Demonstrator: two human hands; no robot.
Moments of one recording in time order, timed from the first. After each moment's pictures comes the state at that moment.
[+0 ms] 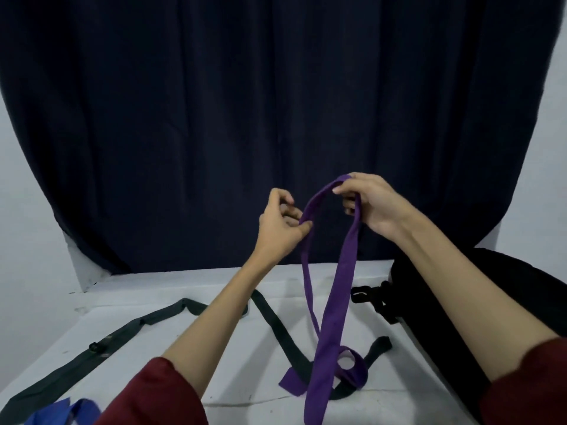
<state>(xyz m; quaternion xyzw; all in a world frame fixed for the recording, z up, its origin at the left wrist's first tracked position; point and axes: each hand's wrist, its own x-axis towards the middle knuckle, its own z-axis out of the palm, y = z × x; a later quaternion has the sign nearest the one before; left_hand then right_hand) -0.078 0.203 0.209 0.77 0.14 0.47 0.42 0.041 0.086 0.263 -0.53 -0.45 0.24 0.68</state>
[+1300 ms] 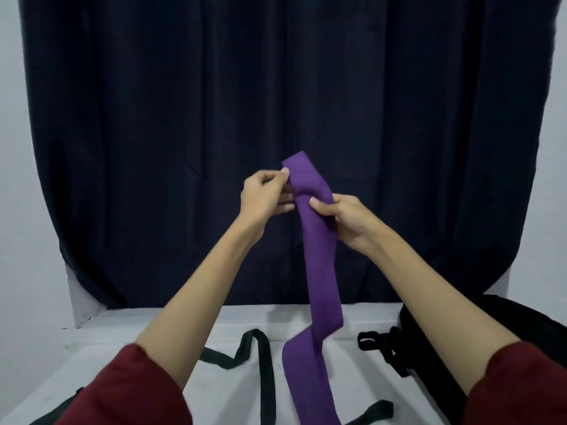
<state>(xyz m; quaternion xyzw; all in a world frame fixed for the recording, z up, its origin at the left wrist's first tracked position) -0.093 0.223 0.322 0.67 0.16 0.51 0.52 0.027 0.131 0.300 -0.48 -0.47 0.29 0.68</state>
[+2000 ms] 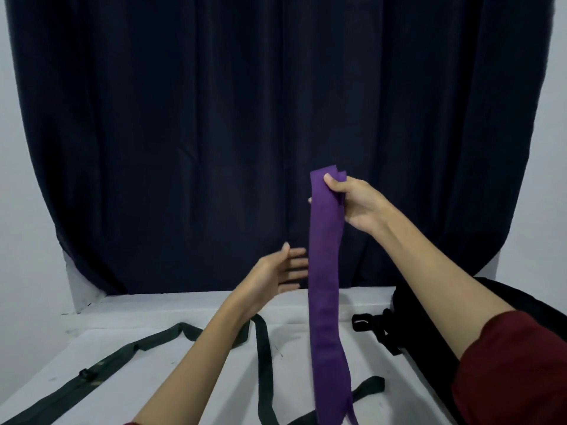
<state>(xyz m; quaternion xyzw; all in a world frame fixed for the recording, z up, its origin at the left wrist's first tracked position) -0.103 0.226 0.188 0.69 0.13 0.23 0.67 0.040 0.120 0.303 -0.47 -0.39 0.32 0.73</state>
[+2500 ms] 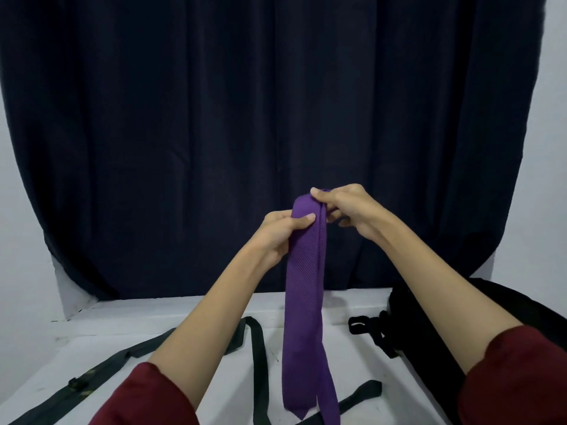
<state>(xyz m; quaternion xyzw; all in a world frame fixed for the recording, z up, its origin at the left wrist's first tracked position) -0.072 0.212 0.264 0.66 0.13 0.30 0.68 0.040 0.117 0.300 -0.69 -0.44 0.13 0.56</state>
